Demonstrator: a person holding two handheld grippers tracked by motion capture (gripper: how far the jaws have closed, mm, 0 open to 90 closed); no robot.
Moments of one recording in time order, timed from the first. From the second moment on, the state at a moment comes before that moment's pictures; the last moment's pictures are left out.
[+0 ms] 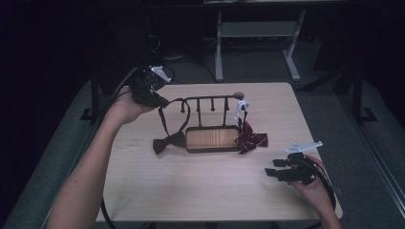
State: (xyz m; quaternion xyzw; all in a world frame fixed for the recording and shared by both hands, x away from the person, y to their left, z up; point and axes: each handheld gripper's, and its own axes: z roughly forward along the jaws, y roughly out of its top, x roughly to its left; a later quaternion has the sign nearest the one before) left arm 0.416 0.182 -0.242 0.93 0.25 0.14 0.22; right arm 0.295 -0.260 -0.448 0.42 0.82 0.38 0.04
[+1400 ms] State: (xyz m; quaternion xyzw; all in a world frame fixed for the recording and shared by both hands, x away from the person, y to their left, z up) left arm 0.426 0.195 -0.254 0.92 0.28 0.15 0.21; right arm 0.295 -0.261 -0.450 0.42 0.82 0.38 0.04
